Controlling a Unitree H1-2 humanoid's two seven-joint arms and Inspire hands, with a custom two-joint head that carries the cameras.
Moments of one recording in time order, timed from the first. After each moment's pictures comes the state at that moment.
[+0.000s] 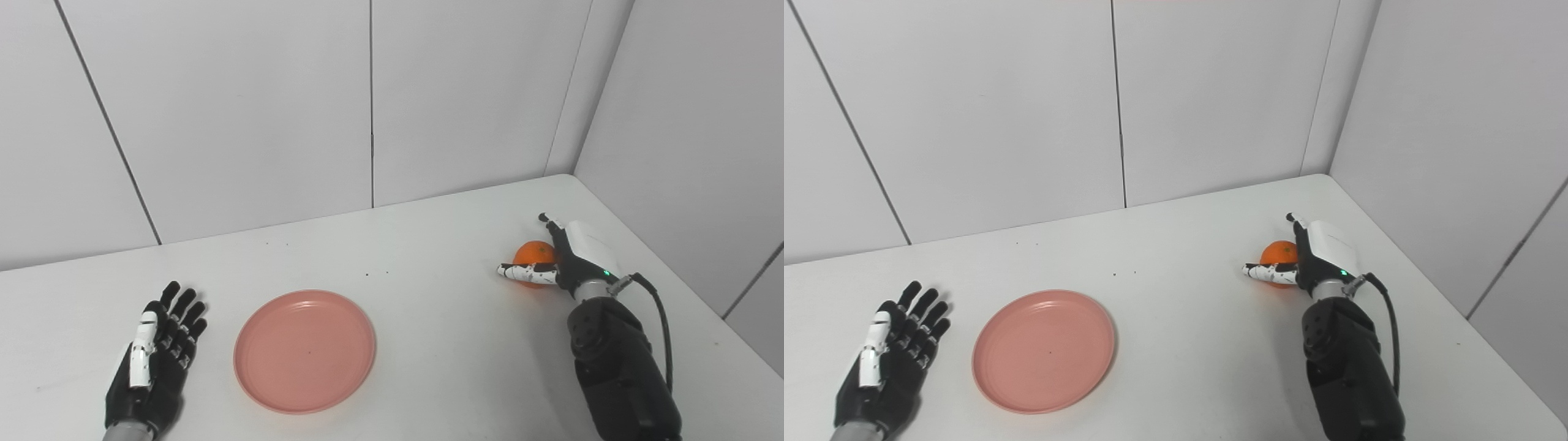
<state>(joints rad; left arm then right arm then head) -0.28 0.08 0.08 0.08 -0.35 0.29 -0.20 -0.30 -0.29 -0.22 -0.02 -0.92 0.47 0.22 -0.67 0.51</state>
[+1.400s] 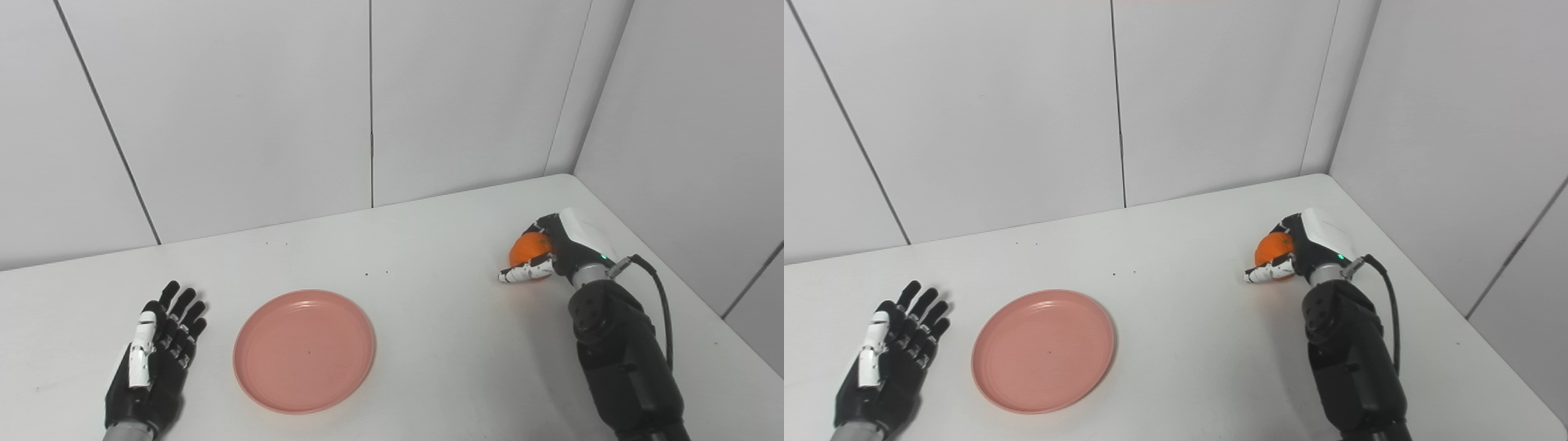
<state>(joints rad) -0.28 0.08 0.08 0.08 -0.35 0.28 -0.20 -0.33 -0.31 -0.22 -0.16 -0.92 0.47 0.31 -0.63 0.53</state>
